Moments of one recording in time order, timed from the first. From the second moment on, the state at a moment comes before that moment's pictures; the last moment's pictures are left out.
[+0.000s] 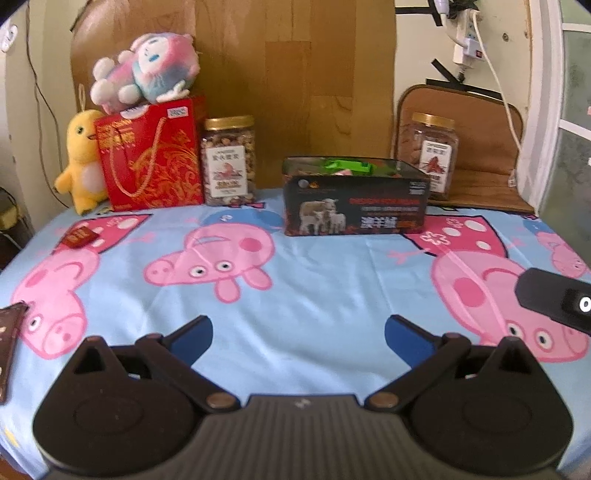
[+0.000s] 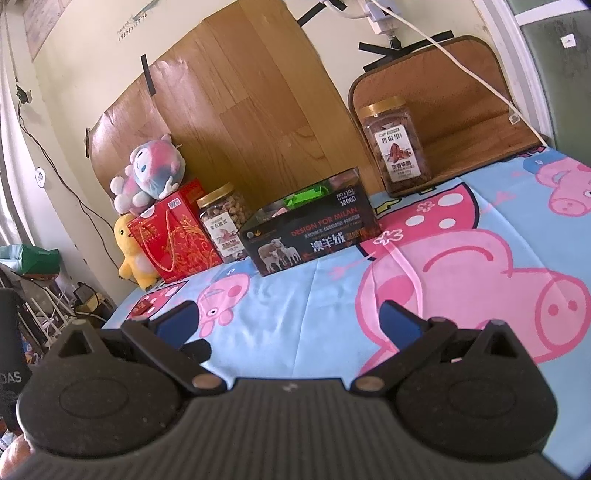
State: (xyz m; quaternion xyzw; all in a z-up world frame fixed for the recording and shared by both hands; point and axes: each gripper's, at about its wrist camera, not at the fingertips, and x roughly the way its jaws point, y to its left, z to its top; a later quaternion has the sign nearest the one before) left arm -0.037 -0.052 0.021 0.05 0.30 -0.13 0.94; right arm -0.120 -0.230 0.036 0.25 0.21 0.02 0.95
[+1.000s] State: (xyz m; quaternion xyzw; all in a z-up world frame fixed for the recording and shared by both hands) left arm -0.034 -0.044 0.022 0.07 0.27 -0.10 0.95; right arm -0.119 -0.228 0.034 0.25 0.21 0.02 0.94
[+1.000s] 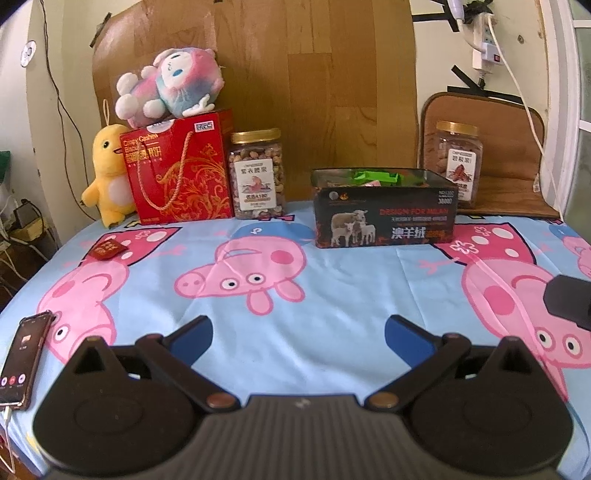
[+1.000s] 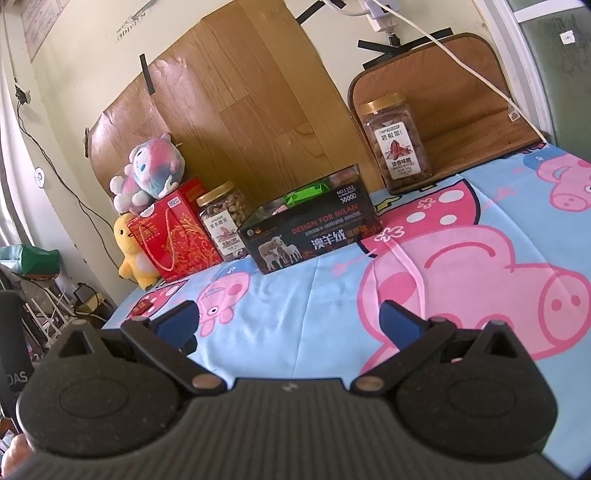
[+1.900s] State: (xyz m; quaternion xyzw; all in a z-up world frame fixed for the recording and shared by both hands) left arm -0.027 -0.046 0.016 0.06 0.31 -0.12 0.94; right arm -0.116 -0.230 0.032 0.25 0.22 0.01 0.94
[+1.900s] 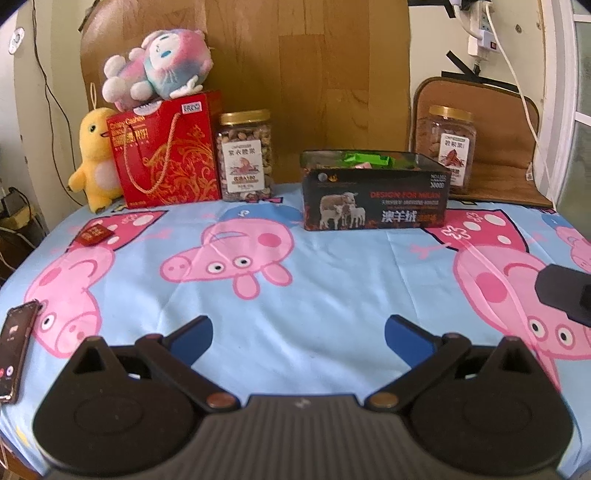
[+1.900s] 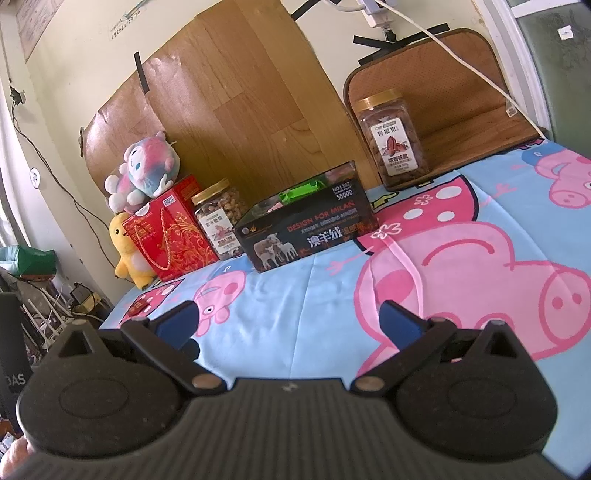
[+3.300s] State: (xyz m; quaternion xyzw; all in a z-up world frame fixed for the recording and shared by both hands) left arm -0.024 -0.048 0.005 0.06 0.35 -0.13 0.92; right arm -0.119 -0.229 0.029 0.26 0.22 0.01 0.94
